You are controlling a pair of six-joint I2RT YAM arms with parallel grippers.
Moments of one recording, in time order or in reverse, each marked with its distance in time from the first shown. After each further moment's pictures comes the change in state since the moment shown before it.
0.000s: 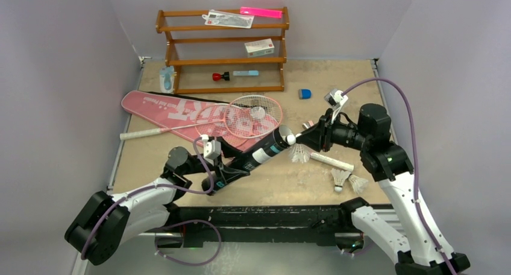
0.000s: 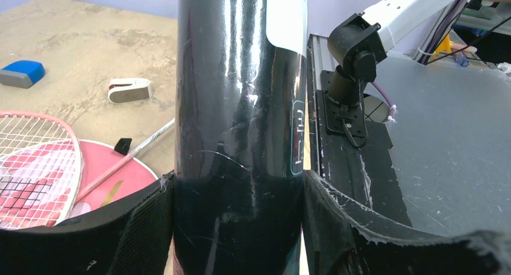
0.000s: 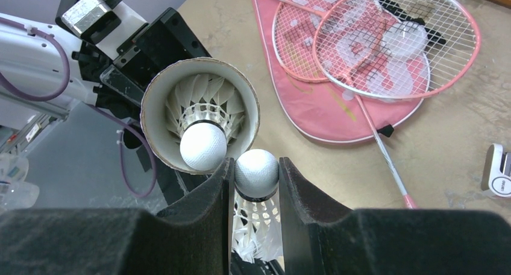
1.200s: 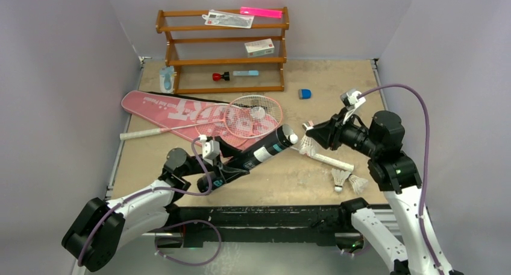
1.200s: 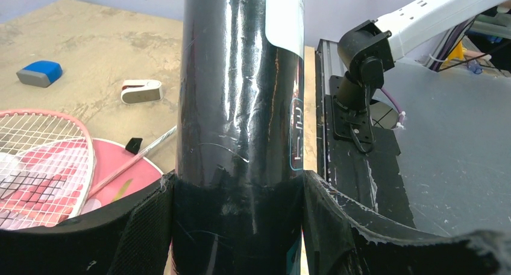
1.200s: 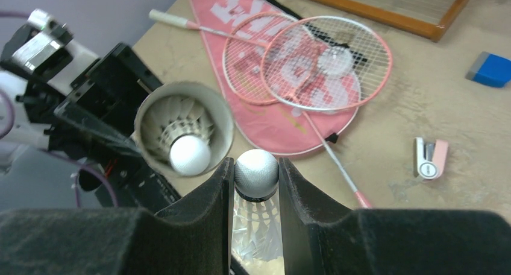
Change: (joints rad) left arm 0.000 -0.061 0.000 -0.063 -0.041 0.009; right arm -0.080 -0.090 -0.003 0.018 0.167 0.003
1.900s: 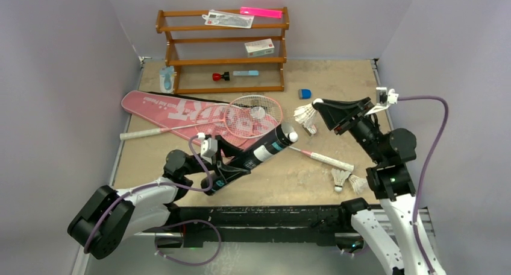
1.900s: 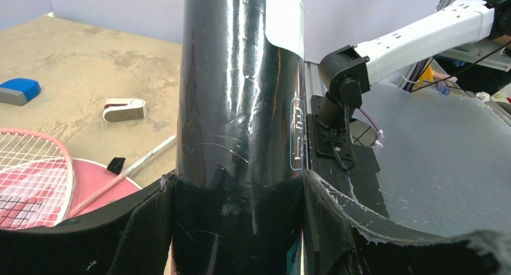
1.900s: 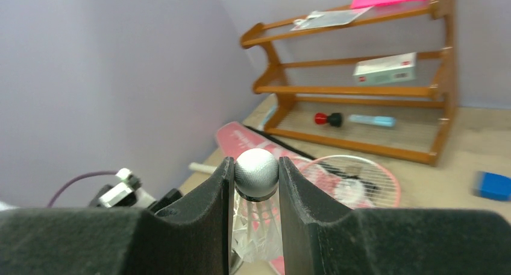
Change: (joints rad) left arm 0.000 0.125 -0.011 0.264 0.025 -0.142; right arm -0.017 -0.096 -0.185 0.651 0.106 0.436
